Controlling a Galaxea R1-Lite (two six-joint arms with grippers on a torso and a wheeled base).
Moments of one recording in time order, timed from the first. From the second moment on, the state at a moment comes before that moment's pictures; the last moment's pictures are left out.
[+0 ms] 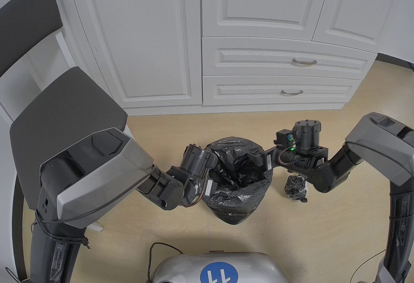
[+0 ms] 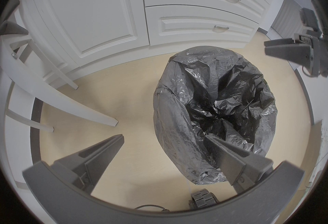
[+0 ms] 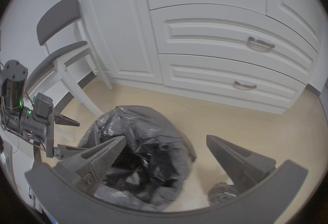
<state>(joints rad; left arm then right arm) -0.63 2.44 -1.35 -0.34 0.36 -0.21 0.35 2.30 -1.08 -0.88 0.06 -0.10</state>
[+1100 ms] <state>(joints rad) -0.63 2.39 -1.18 -0.48 0.37 -0.21 0.51 2.54 -1.74 -0.34 0.14 0.74</state>
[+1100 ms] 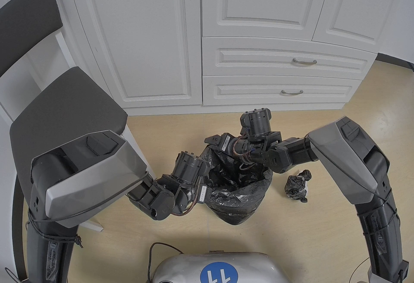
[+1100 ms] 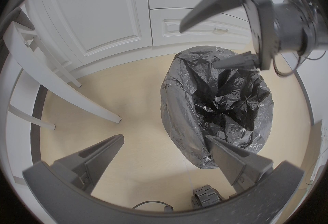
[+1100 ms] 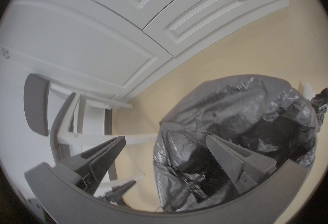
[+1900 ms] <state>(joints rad) -0.64 2.39 -1.18 -0.49 0.37 -0.21 0.49 2.67 -1.86 -0.61 0.07 0.91</state>
